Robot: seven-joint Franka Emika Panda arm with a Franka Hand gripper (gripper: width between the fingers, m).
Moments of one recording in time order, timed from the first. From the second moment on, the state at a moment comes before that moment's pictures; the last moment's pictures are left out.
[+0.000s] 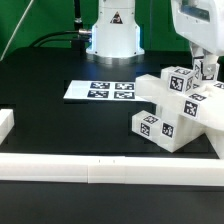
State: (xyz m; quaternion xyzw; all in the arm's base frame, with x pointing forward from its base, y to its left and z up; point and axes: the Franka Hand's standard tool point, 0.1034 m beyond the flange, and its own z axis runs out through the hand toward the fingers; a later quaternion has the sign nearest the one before) arm 0.537 0.118 0.115 -0.74 0.67 0.04 0.07
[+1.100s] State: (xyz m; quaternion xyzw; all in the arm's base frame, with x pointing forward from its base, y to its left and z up) arm 0.538 0.117 0.119 -0.97 0.25 0.03 0.06
